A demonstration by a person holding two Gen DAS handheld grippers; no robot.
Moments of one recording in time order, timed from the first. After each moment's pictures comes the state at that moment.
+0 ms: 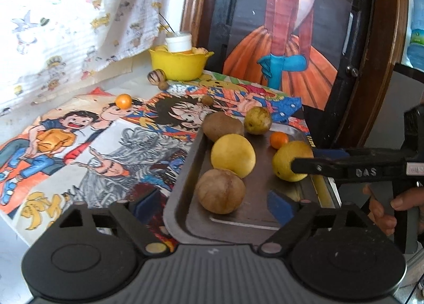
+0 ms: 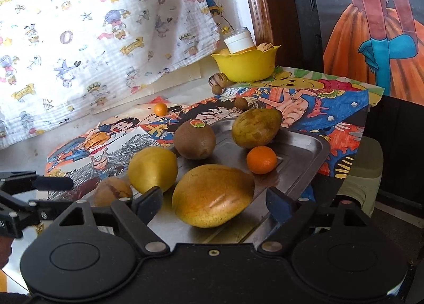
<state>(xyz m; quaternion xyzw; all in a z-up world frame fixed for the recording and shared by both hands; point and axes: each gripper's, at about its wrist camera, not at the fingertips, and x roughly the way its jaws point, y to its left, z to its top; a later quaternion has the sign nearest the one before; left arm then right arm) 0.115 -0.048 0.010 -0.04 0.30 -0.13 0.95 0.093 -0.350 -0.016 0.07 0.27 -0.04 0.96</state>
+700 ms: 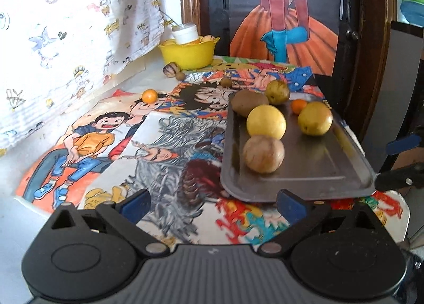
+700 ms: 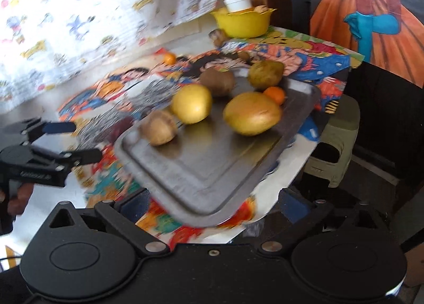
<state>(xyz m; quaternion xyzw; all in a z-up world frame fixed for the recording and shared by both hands) 0.089 -0.012 0.014 0.06 0.33 -0.12 0.94 0.035 -0.255 0.012 0.05 0.39 -0.08 0.91</state>
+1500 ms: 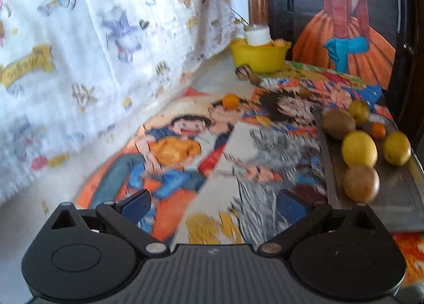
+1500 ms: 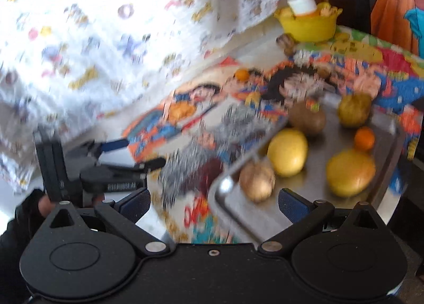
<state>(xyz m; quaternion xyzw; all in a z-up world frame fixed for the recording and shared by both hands) 0.143 0.067 0.038 0.05 0.33 -0.01 0.94 0.139 -0.234 0.089 0.13 0.41 0.03 0.90</state>
